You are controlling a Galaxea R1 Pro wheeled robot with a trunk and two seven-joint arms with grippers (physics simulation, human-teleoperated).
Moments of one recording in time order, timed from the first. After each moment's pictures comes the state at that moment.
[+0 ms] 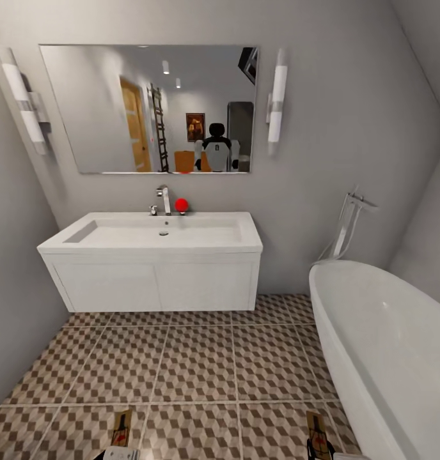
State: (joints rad) left arm -0.41 0.05 -0.93 0.07 0.91 -0.57 -0.12; right arm -0.13 0.02 -0.29 -0.44 0.27 -0.68 -0.08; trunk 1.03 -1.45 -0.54
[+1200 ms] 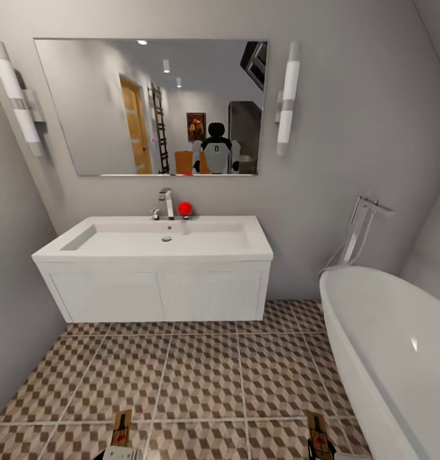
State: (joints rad) left arm -0.41 0.05 -0.93 0.07 0.91 -0.57 -0.12; right arm -0.13 0.02 -0.30 -0.44 0.27 -0.68 -0.08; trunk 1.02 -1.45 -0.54
